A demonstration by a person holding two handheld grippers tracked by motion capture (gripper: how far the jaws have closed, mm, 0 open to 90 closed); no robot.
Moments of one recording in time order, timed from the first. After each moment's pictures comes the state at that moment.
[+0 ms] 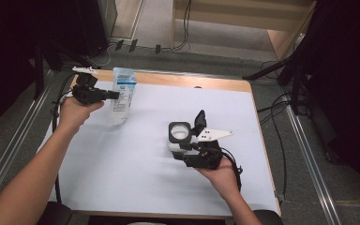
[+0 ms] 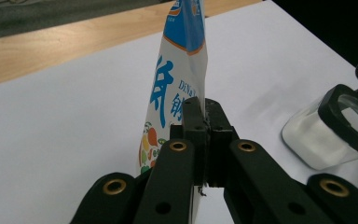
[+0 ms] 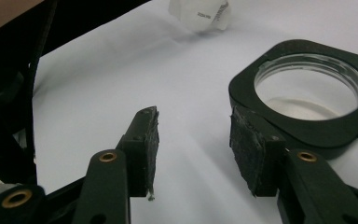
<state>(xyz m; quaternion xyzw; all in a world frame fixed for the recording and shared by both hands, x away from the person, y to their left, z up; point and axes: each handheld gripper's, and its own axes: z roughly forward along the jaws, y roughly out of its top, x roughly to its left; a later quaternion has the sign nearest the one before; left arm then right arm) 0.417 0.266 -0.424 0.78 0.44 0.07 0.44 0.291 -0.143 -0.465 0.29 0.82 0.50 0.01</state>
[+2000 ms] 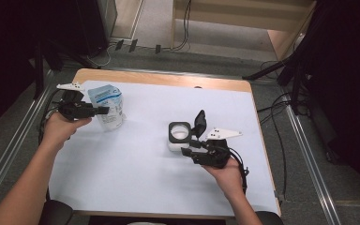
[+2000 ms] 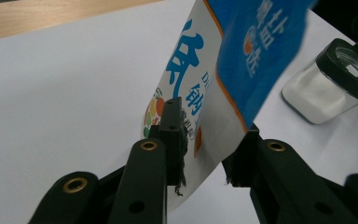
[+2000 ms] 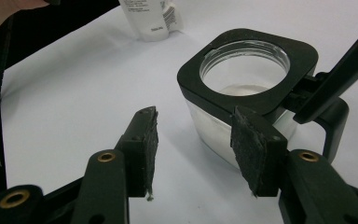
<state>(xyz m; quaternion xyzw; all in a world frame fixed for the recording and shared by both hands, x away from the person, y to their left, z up) 0.376 0.298 -0.444 0.78 0.43 0.07 0.45 0.296 -0.162 -0.470 0.33 0.80 0.49 0.04</state>
